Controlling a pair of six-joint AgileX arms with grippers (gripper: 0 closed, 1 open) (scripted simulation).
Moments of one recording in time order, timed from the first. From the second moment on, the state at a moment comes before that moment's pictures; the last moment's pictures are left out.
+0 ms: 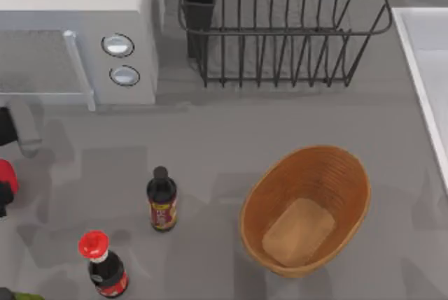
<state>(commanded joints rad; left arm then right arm) 0.12 1.85 1.11 -0.84 0.00 1.22 0.00 0.00 0.00 0.00 0.00 0.00</state>
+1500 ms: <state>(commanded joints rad) 0.11 1.93 1.10 -0.74 0.00 1.21 0.00 0.00 0.00 0.00 0.00 0.00</state>
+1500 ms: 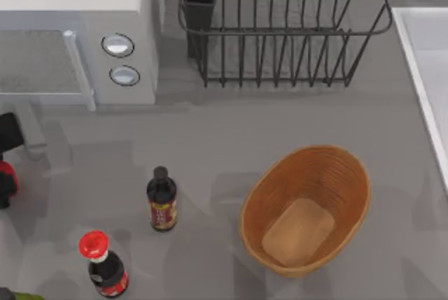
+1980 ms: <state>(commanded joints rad) 0.11 1.91 1.10 -0.80 -0.01 1.21 0.00 0.00 0.00 0.00 0.00 0.00</state>
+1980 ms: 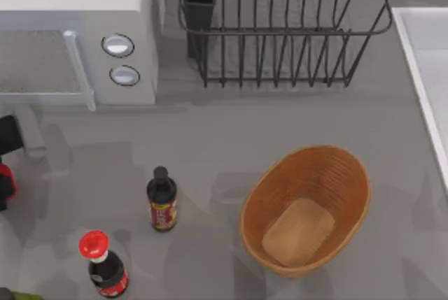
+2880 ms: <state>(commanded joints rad) 0.10 1.76 1.47 -1.28 -0.02 1.24 0.00 0.00 0.00 0.00 0.00 0.00</state>
